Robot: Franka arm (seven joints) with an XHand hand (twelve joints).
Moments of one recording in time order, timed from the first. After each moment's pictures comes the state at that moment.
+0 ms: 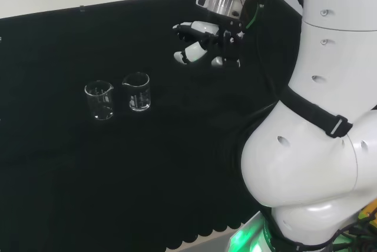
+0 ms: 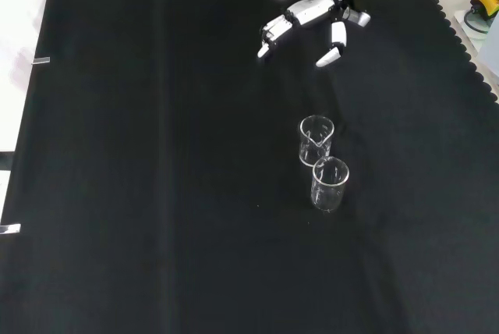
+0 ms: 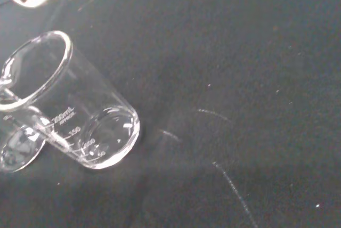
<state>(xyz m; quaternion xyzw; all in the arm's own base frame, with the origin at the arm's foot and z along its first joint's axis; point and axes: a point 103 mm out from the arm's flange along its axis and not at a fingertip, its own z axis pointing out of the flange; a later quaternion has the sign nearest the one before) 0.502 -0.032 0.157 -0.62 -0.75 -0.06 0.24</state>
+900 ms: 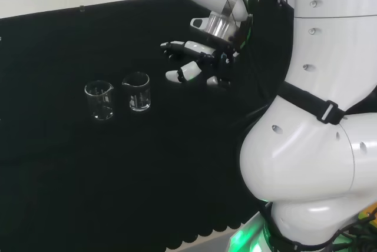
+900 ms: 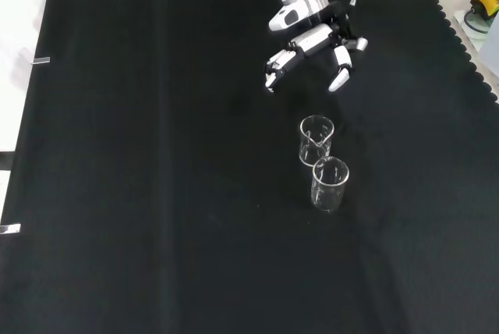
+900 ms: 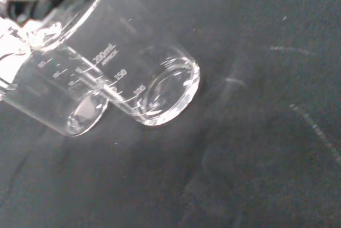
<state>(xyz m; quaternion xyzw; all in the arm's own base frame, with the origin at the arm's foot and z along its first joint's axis) 0.500 -0.004 0.098 -0.54 -0.77 -0.14 0.32</state>
